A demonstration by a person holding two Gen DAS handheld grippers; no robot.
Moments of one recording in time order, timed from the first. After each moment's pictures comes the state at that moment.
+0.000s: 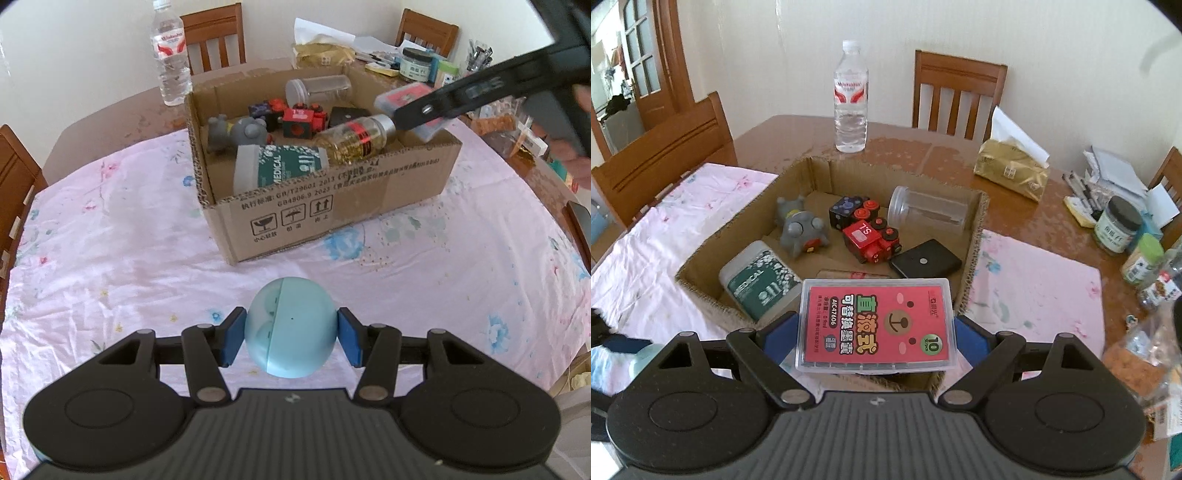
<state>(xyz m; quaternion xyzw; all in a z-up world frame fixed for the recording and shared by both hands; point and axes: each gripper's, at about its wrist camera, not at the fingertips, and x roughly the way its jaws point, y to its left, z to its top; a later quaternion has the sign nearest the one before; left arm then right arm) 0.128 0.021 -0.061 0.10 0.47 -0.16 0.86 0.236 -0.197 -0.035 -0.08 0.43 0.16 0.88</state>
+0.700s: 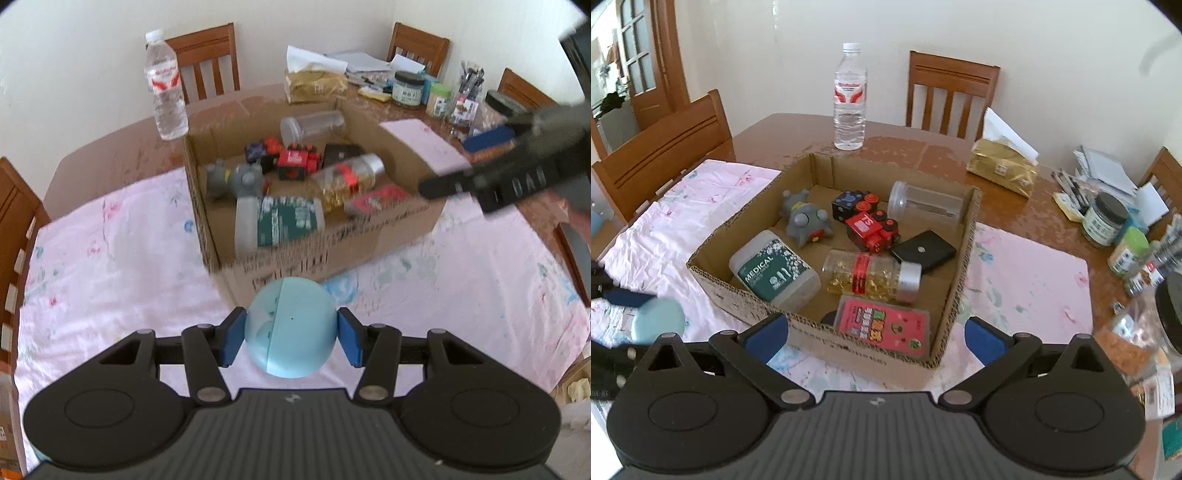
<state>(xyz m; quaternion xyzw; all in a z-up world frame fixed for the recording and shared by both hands) 0.150 0.013 -0.023 0.11 0.44 -0.18 0.87 0.196 -0.200 -0.017 -0.08 0.42 0.15 0.89</state>
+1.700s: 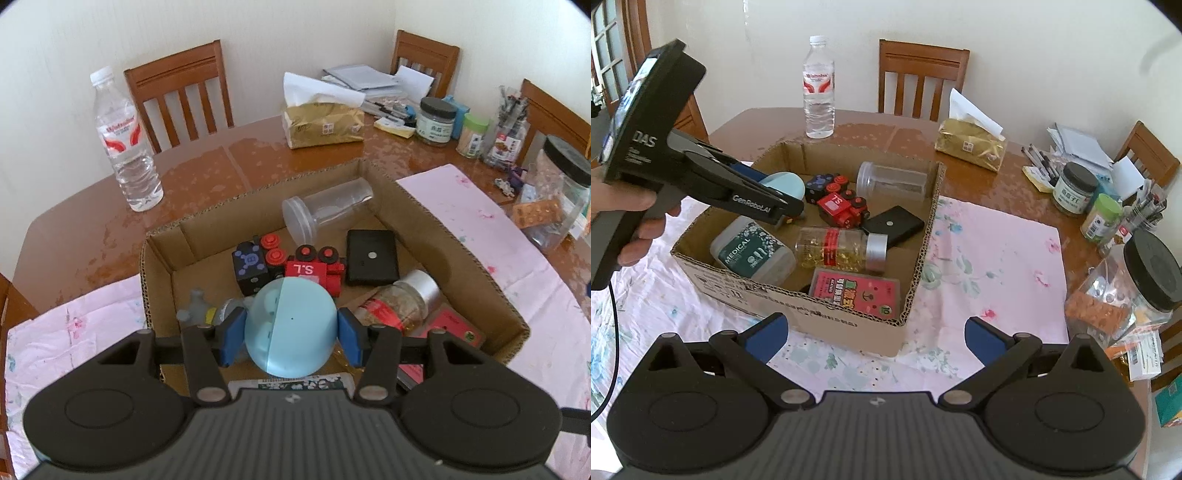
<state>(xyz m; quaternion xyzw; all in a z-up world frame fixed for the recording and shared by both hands) 0.297 -0.046 -0.041 0.13 0.42 -0.18 0.88 0.183 -0.220 -0.018 -0.07 0.44 0.11 0.89</state>
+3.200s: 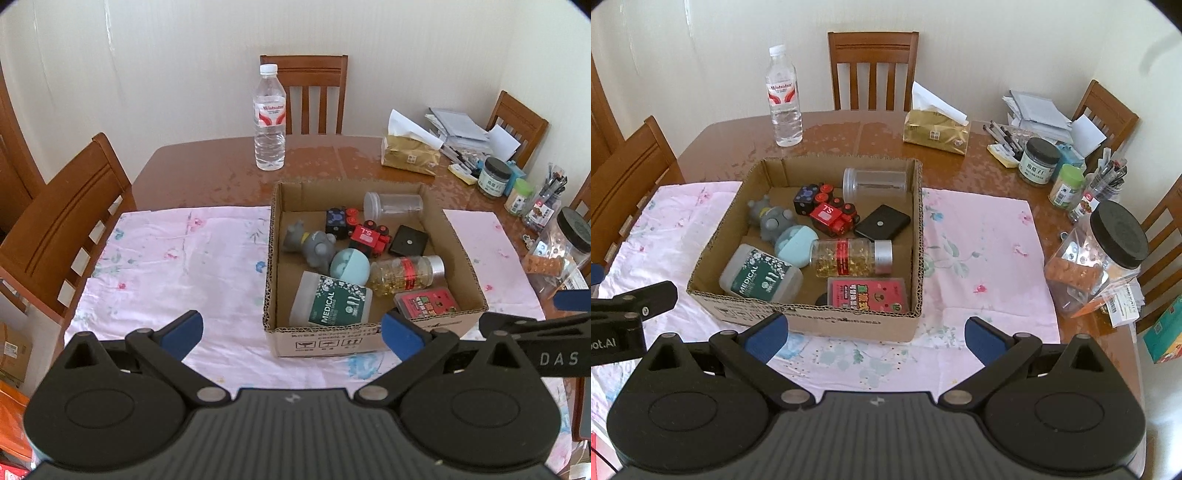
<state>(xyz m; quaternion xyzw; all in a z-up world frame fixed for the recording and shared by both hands) 0.162 0.004 0.035 0.02 0.42 -0.01 0.91 0.172 -0.187 0.026 -0.02 0.47 0.03 0.88</state>
